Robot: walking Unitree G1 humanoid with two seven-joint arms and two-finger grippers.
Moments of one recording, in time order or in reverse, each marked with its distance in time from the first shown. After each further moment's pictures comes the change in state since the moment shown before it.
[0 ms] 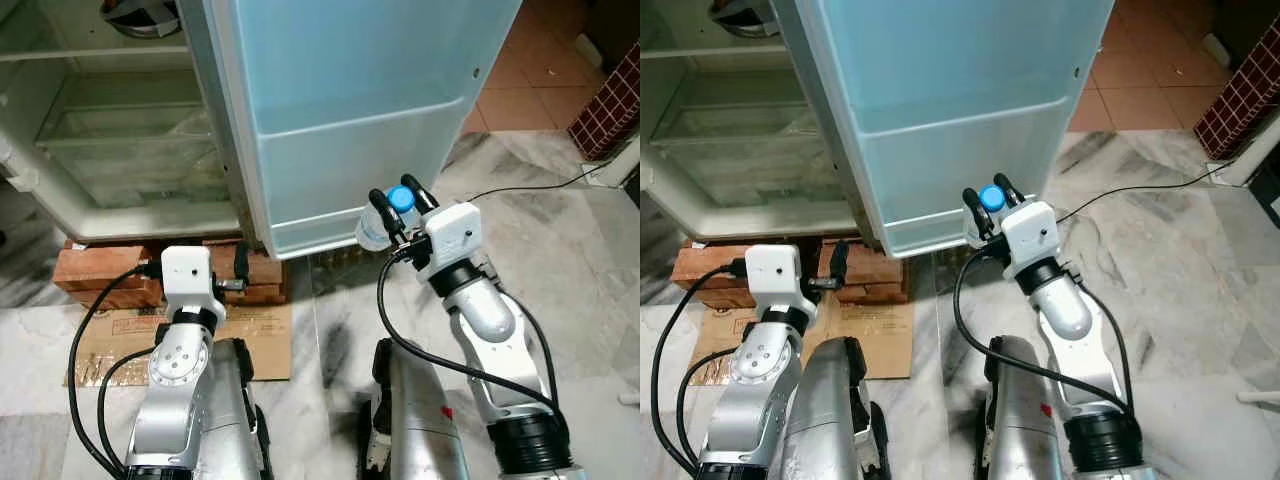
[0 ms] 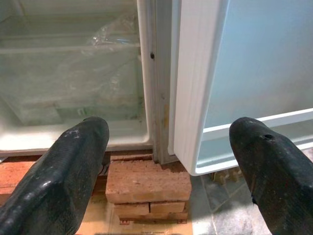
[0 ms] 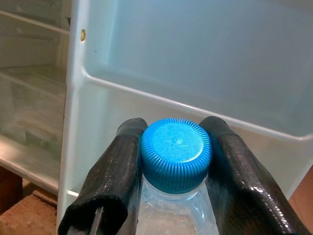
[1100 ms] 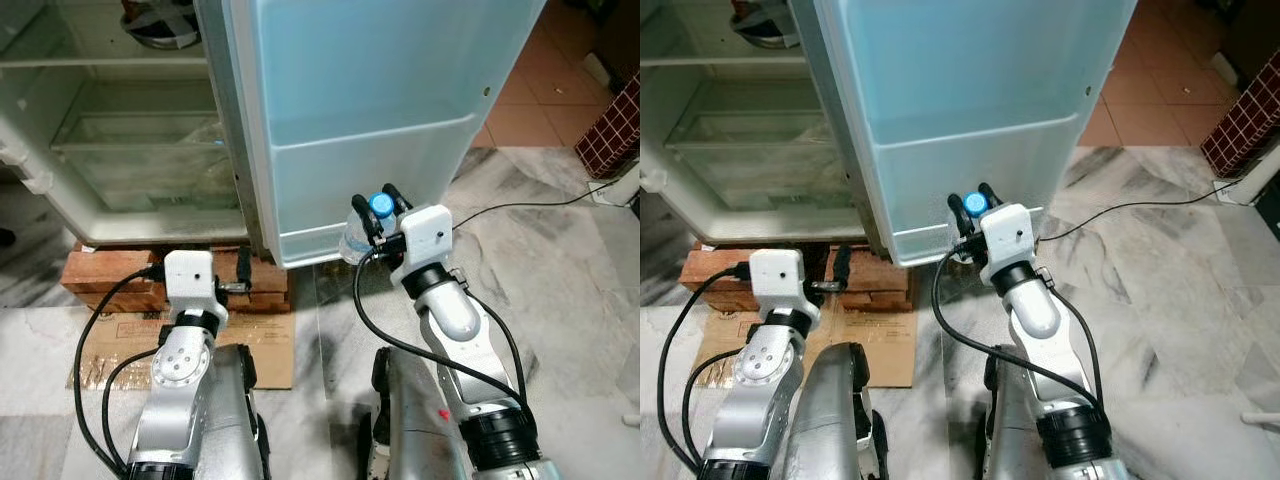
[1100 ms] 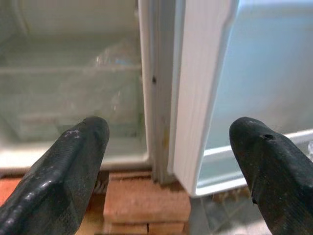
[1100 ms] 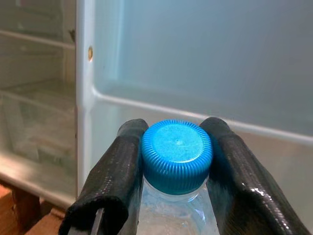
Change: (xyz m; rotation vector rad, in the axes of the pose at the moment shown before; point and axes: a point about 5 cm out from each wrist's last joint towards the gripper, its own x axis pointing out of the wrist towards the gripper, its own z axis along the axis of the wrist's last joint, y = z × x) left arm 0.009 -0.004 0.002 -0.009 -0.039 -0.032; right arm 0.015 0.018 -0.007 0.120 0.041 -0.045
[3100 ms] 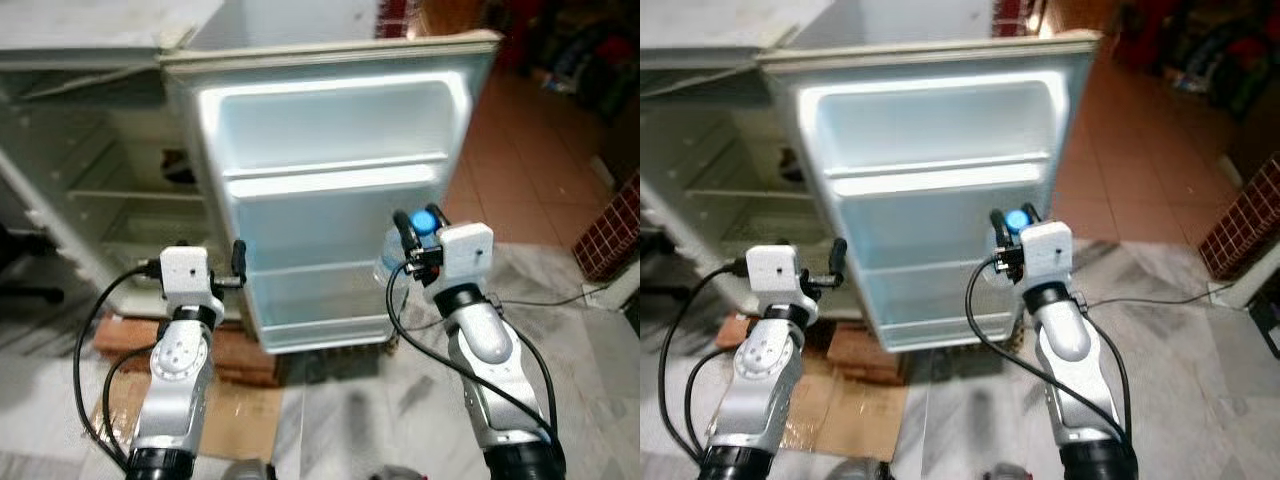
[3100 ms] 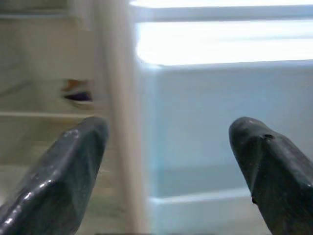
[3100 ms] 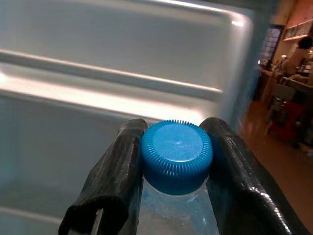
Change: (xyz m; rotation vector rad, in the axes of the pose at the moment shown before) left arm 0.005 -0.011 -0.008 -0.037 -0.006 -0.014; right arm -0.040 -0.034 -0.013 -0.053 0.114 -0.152
